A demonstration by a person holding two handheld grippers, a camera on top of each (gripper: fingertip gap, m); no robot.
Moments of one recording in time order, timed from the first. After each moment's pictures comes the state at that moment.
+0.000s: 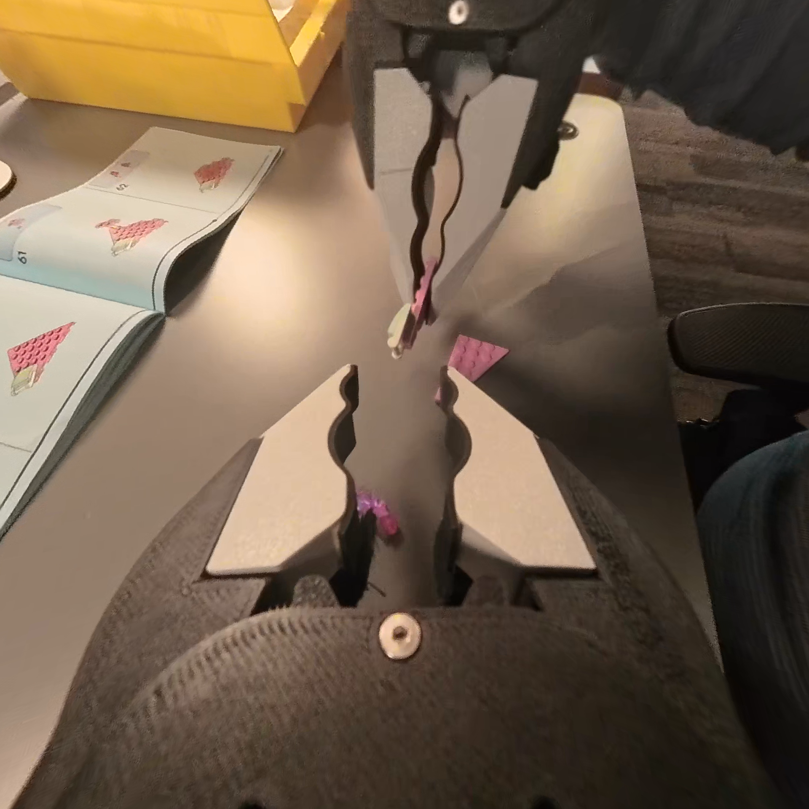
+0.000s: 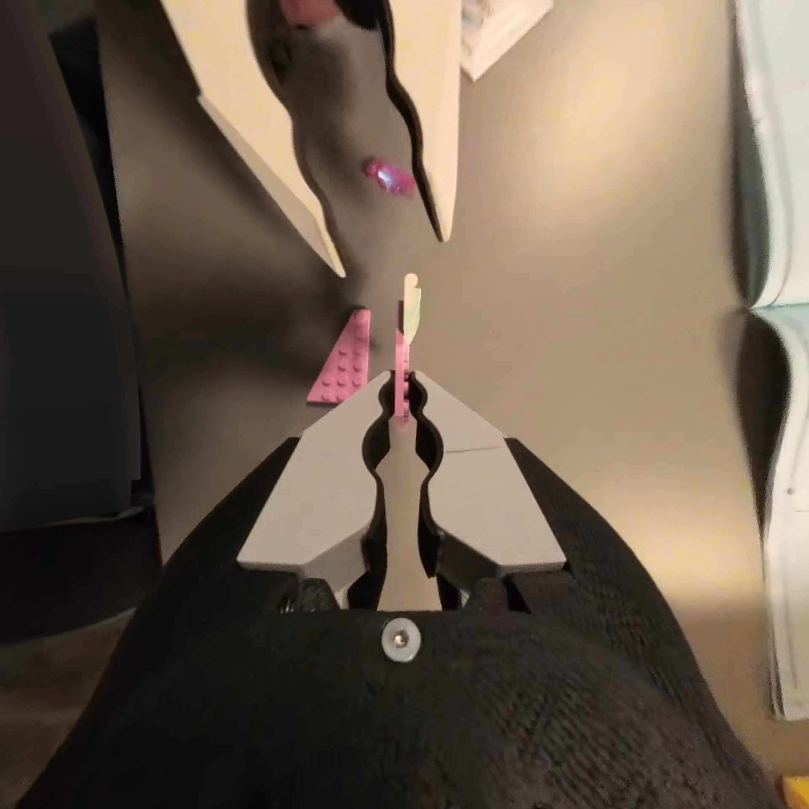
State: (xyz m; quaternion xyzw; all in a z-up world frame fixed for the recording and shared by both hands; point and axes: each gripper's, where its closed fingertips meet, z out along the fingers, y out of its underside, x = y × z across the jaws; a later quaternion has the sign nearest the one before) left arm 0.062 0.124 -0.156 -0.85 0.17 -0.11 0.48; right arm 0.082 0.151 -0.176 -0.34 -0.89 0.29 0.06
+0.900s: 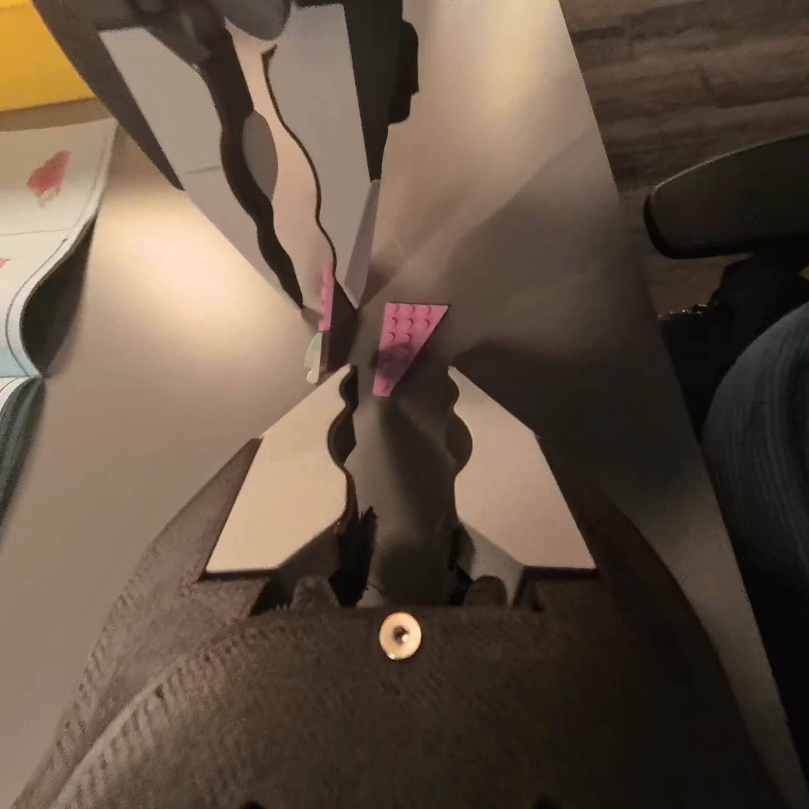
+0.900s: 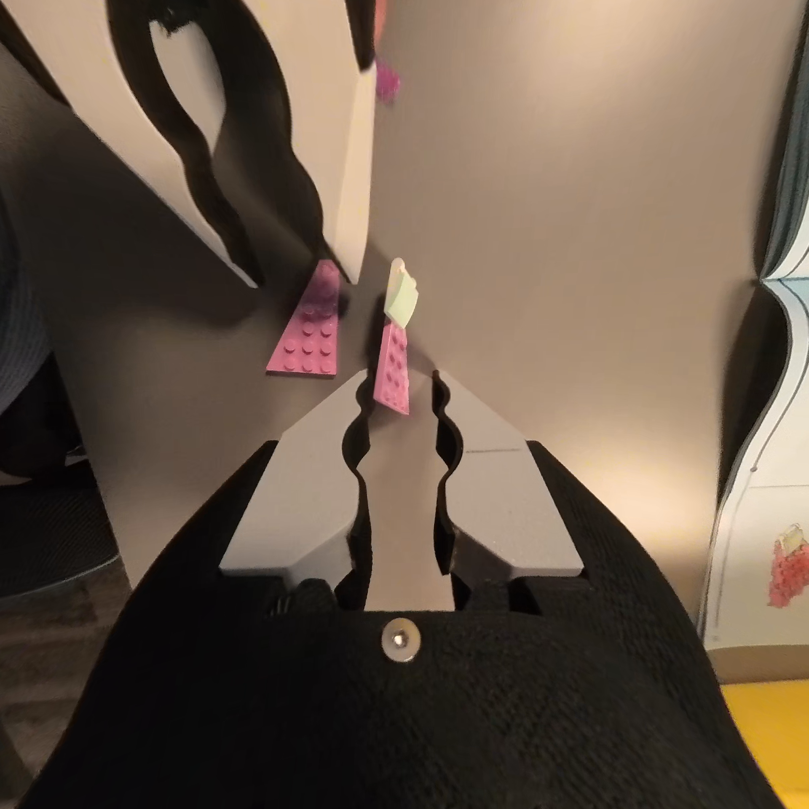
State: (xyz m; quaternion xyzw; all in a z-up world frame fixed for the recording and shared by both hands) left arm 0.098 0.117 -0.189 -0.85 0.31 -0.10 0.41; right arm 0.084 0.167 -0.198 -0.33 -0.93 0.17 0.05
